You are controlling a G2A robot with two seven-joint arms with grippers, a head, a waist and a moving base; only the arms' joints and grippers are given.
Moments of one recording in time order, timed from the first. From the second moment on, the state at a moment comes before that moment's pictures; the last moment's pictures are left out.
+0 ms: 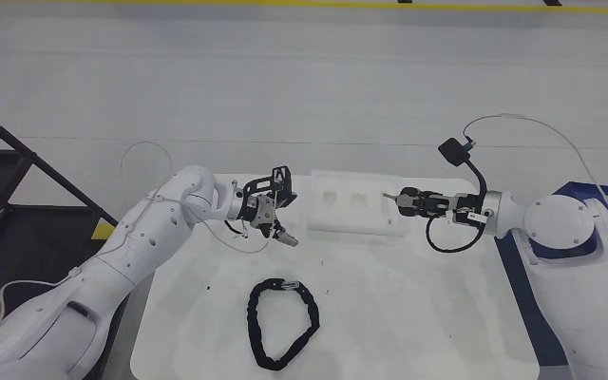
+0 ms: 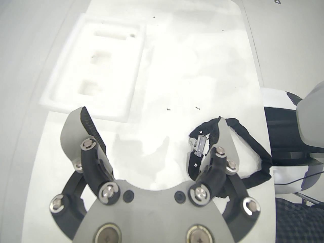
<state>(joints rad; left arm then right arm) 0.63 -0.90 -0.58 -1.24 0.62 -1.01 -0.48 -1.08 -1.01 1.39 -1.76 -0.09 0.06 1.19</state>
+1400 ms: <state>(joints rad) 0.65 -0.81 -0.38 -1.32 0.73 -1.00 -0.27 -1.08 -1.01 1.39 -1.76 -0.09 0.06 1.19</state>
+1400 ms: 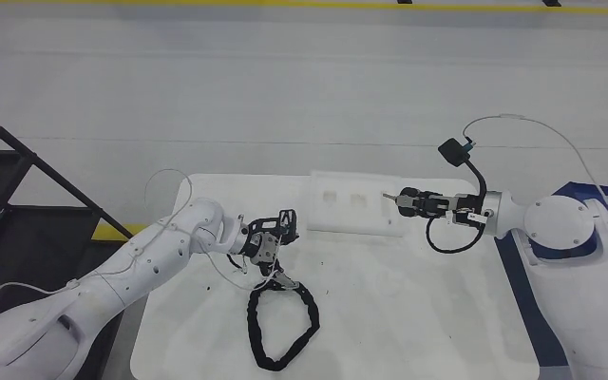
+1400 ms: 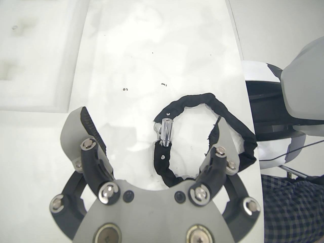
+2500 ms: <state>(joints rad) 0.82 -0.78 -0.37 -1.19 1.42 -0.86 0.47 -1.08 -1.01 1.39 -1.76 -0.09 0.06 1.19</state>
